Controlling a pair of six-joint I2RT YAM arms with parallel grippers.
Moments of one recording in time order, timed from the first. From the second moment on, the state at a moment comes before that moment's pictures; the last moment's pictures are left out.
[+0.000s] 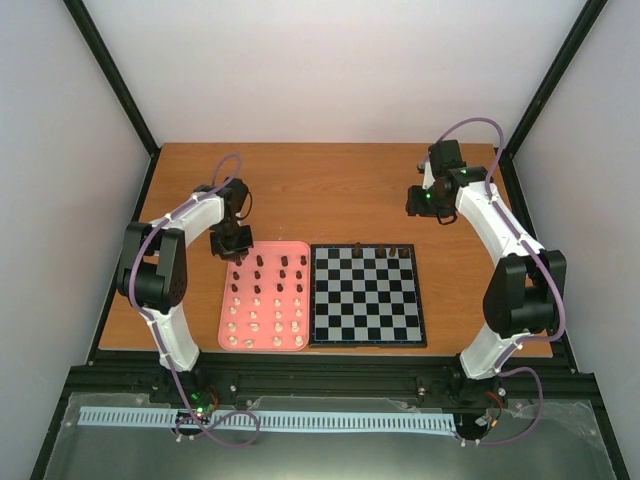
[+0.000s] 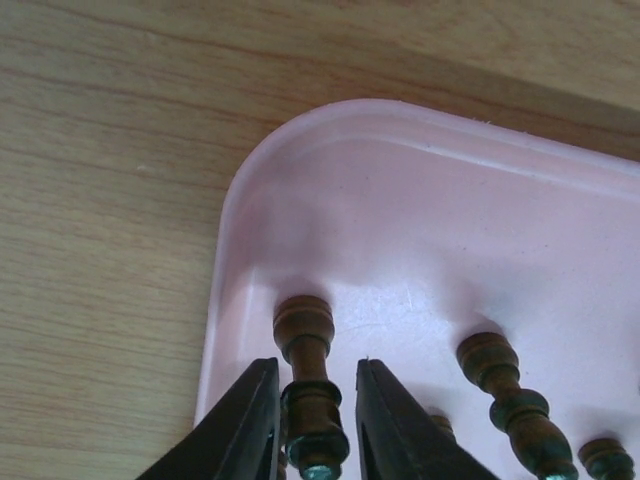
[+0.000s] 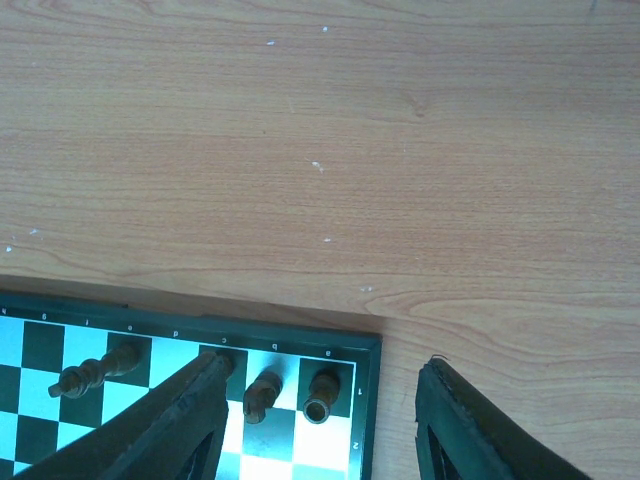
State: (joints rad) left arm -0.20 1.85 1.30 -1.01 0.00 -0.47; right arm 0.16 1.69 1.47 -0.87 -0.11 0.16
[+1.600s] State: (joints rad) left arm -0.78 2.41 2.39 -1.25 0.28 -0.34; right arm 0.14 1.69 1.49 -0.89 -0.04 0.15
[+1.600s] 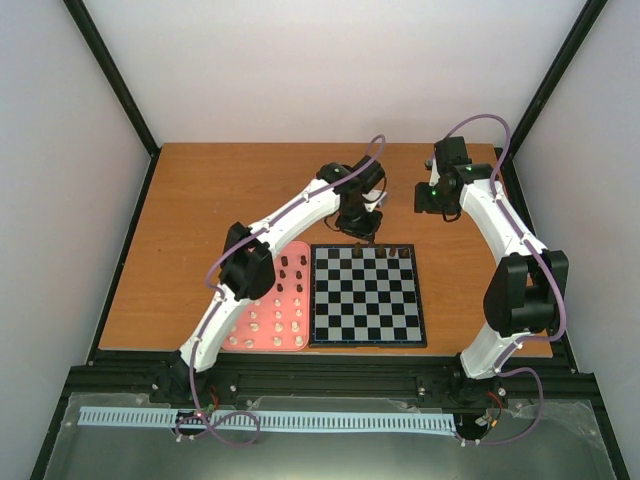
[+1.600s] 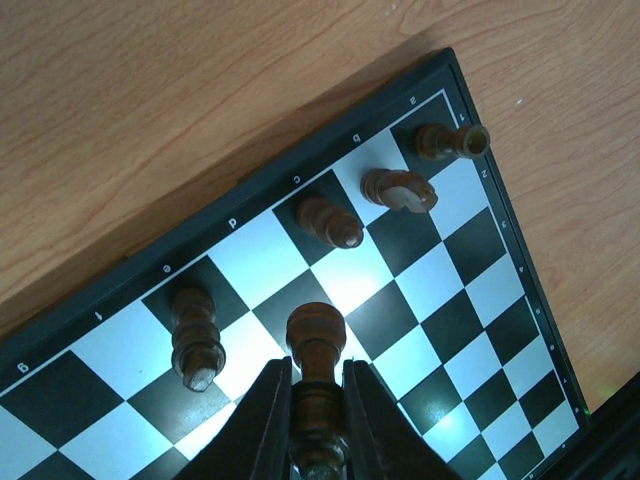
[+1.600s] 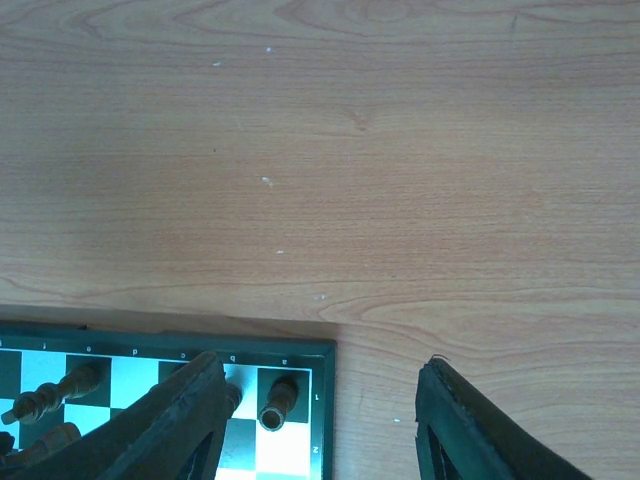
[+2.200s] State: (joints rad) left arm -0.81 2.49 2.43 -1.23 0.17 -0.30; right arm 0.14 1.72 1.49 -0.89 -0.04 0.15
